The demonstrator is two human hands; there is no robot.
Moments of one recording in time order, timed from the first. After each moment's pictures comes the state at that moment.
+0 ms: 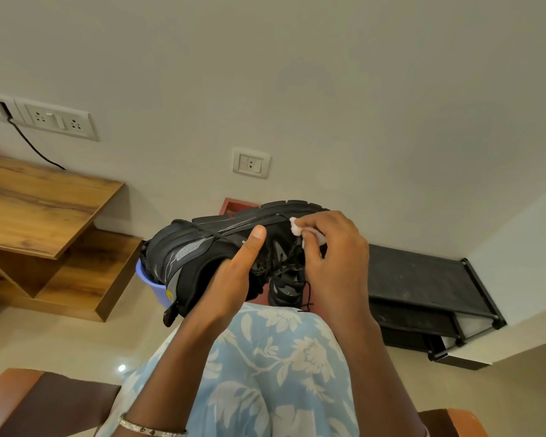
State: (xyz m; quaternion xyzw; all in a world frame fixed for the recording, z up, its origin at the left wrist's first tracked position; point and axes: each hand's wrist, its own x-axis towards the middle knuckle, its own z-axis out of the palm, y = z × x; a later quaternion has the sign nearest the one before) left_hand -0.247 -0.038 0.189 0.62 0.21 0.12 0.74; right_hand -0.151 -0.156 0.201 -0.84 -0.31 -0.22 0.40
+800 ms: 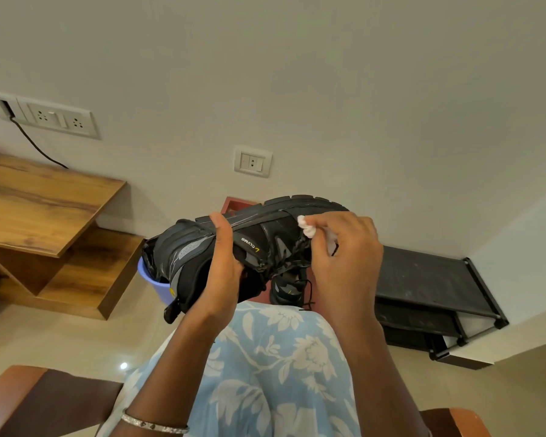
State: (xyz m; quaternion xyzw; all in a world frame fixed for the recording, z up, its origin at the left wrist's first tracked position) left_hand -0.247 -0.038 0.199 0.54 0.19 0.14 0.81; right_hand -0.157 -0.161 0.205 -0.82 -0.29 -0.27 0.42
